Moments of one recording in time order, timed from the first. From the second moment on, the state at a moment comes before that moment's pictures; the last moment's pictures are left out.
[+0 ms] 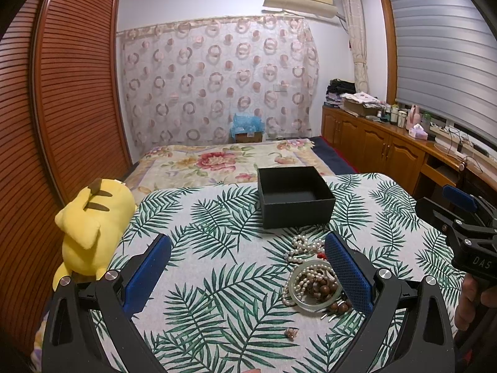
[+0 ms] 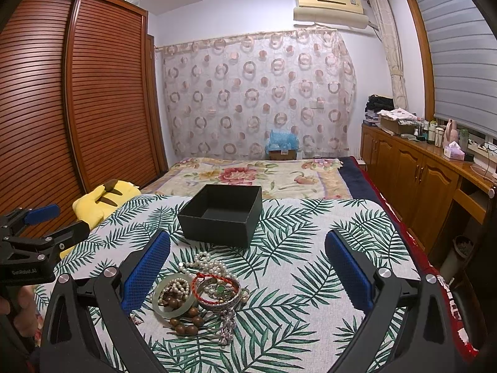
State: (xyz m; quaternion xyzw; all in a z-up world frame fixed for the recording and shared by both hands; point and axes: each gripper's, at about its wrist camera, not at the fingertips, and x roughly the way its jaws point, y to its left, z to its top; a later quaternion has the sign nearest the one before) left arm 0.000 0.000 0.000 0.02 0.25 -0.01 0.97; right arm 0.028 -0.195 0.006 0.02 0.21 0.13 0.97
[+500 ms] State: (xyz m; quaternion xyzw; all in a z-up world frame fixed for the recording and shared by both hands) left arm 0.001 -0.007 -0.002 0.02 0.25 -0.01 0.97; right arm 0.028 -0.195 0.005 0.02 0.21 0.13 0.97
